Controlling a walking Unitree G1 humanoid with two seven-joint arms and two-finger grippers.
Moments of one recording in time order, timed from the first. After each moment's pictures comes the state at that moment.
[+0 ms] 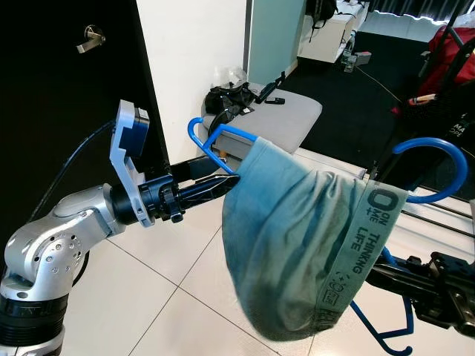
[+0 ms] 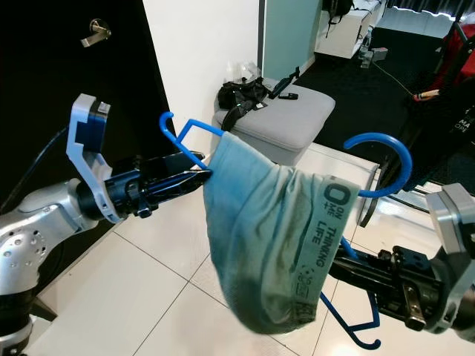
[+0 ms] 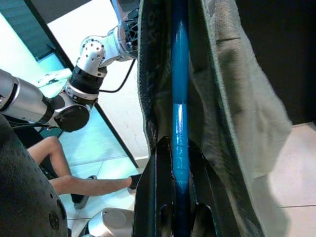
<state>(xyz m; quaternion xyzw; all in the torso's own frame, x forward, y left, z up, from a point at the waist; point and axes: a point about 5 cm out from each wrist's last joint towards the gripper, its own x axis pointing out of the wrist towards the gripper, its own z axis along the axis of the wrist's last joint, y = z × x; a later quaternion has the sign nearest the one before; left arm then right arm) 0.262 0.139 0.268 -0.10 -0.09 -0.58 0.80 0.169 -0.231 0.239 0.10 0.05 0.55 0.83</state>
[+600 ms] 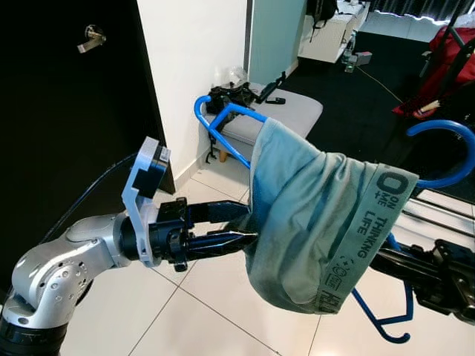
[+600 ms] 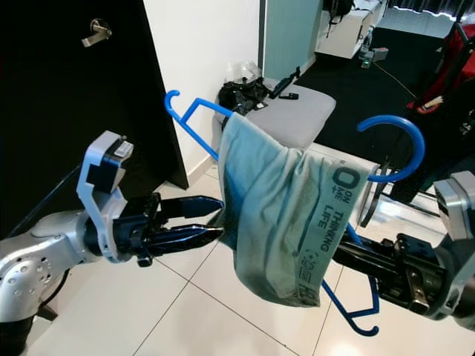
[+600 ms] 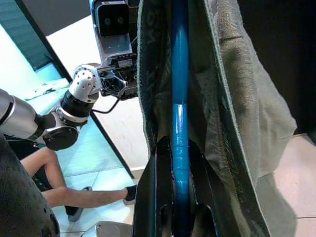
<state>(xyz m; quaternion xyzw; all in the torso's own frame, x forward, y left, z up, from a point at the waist) 0.235 0.122 0.247 -0.10 -0.06 -0.67 0.73 0.175 -0.234 0.247 0.11 0.03 0.54 0.83</state>
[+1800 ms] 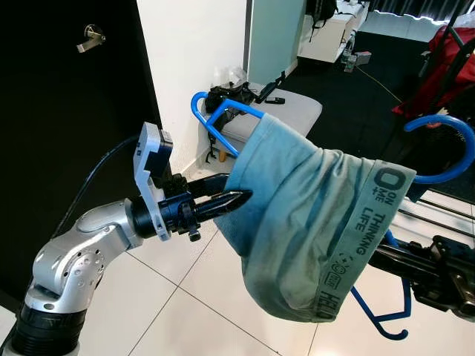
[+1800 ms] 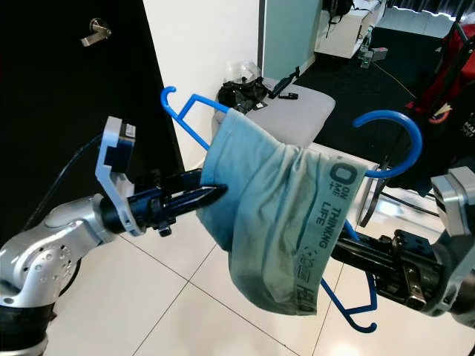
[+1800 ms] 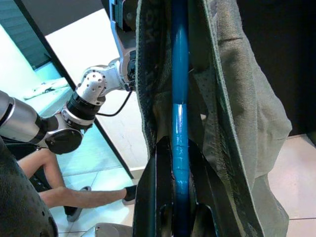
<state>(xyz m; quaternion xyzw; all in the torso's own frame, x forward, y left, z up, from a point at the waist) 0.264 0.122 0.249 -0.08 -0.10 -0.58 0.81 0.177 -0.231 0.250 0.11 0.03 0.54 0.83</state>
